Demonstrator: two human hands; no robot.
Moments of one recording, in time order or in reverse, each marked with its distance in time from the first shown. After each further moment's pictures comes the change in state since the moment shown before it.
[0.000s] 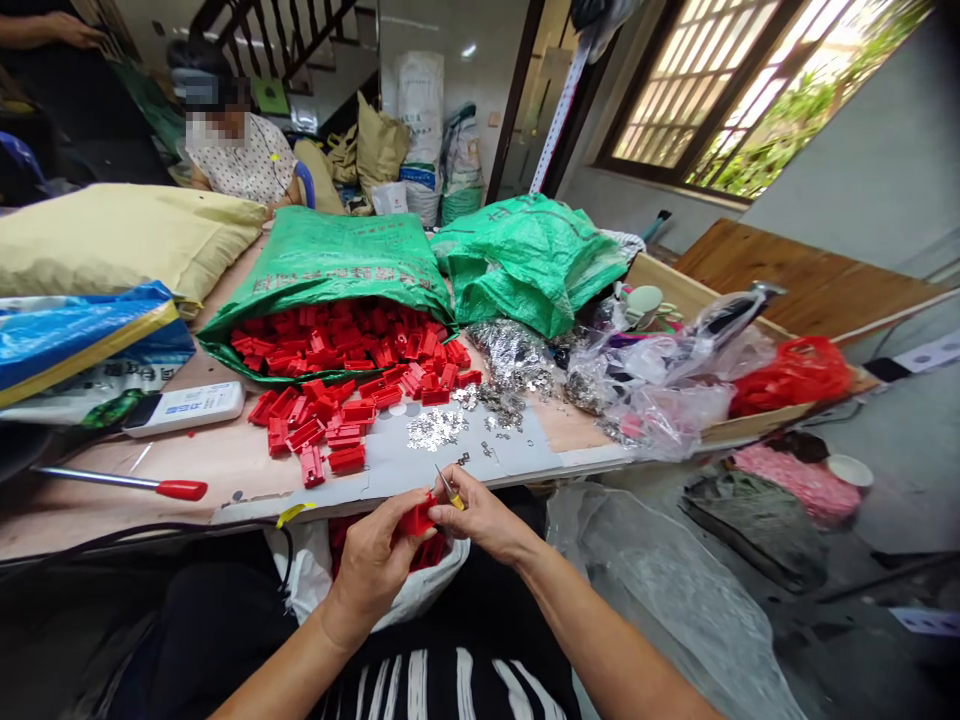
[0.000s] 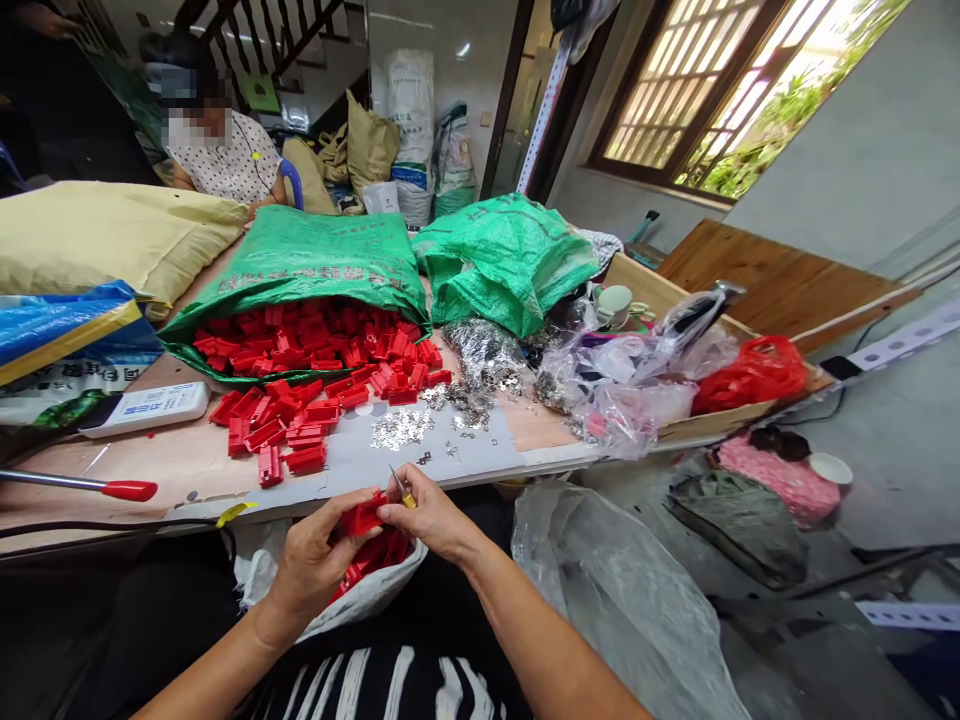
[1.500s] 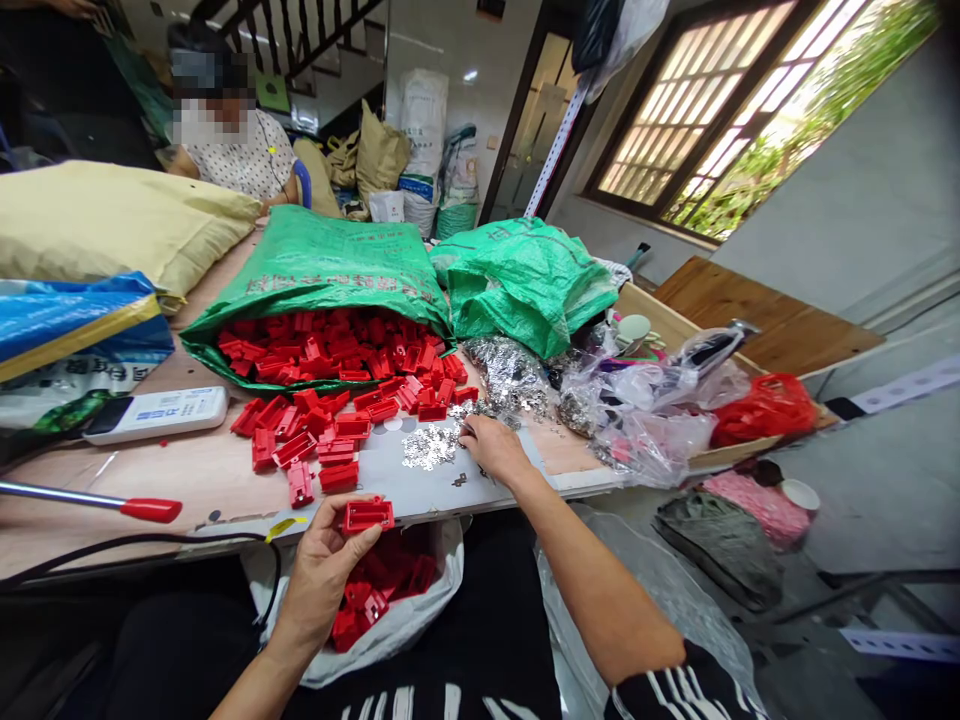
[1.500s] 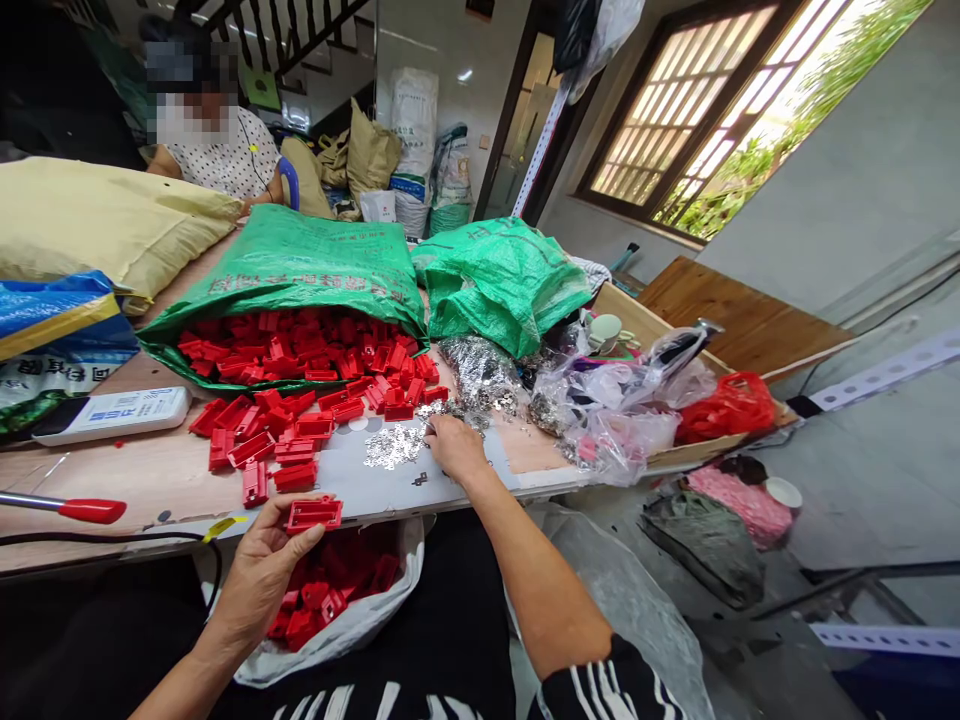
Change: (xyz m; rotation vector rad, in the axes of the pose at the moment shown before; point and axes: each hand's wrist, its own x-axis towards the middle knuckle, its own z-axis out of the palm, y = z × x) left_hand -0.003 -0.026 -0.017 -0.895 0.220 -0.739; right_hand 0.066 -0.055 -0.074 -1.564 0.453 0.108
